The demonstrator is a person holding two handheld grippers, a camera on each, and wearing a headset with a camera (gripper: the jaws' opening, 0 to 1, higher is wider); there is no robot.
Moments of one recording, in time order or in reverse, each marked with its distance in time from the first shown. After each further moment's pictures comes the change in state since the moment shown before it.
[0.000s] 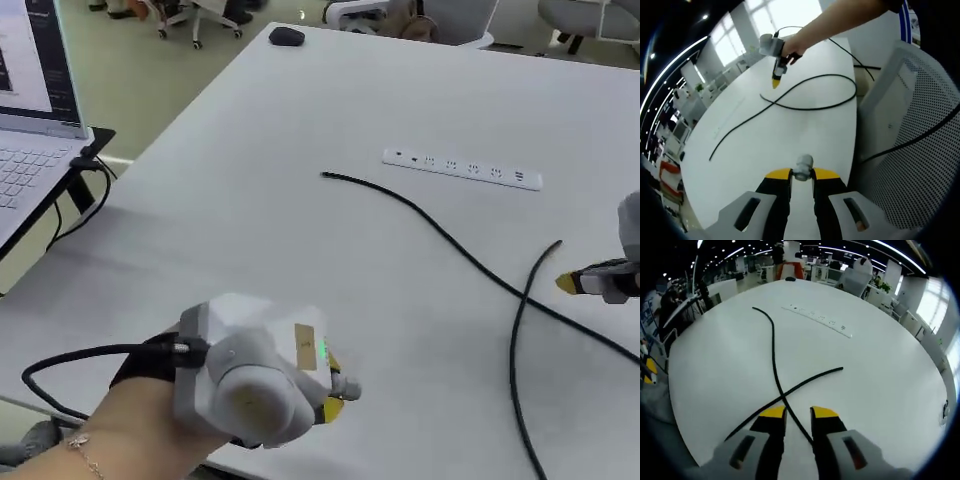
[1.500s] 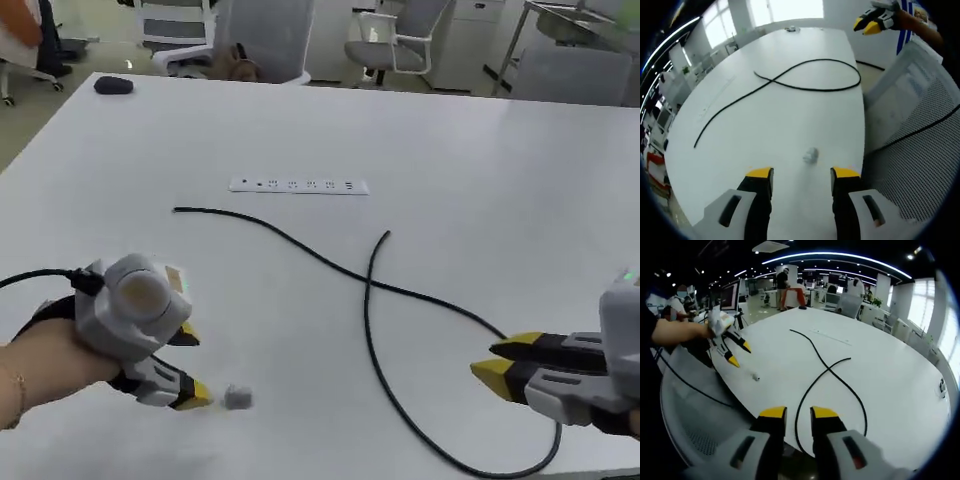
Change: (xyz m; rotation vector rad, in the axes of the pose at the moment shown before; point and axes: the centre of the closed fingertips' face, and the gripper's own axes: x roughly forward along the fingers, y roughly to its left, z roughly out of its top) left arm -0.004 0.037 -0.028 -0.088 0.066 -0.112; right arm -0.190 0.159 -0.069 0.074 -0.191 0.009
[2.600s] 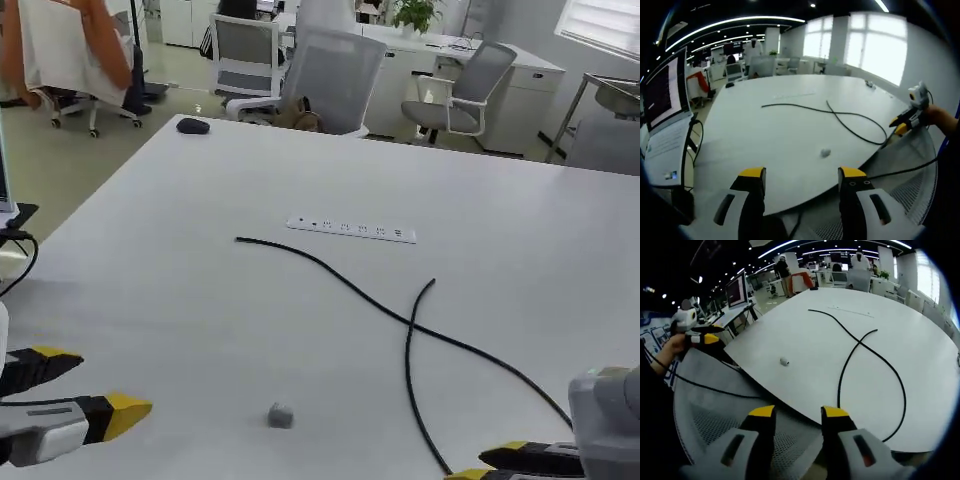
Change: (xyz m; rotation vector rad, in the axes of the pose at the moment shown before) left arm -0.138 -0.030 -0.062 -0.665 -0.264 0.394; right arm 0.017 0.067 -0.035 0.162 0.131 0.155
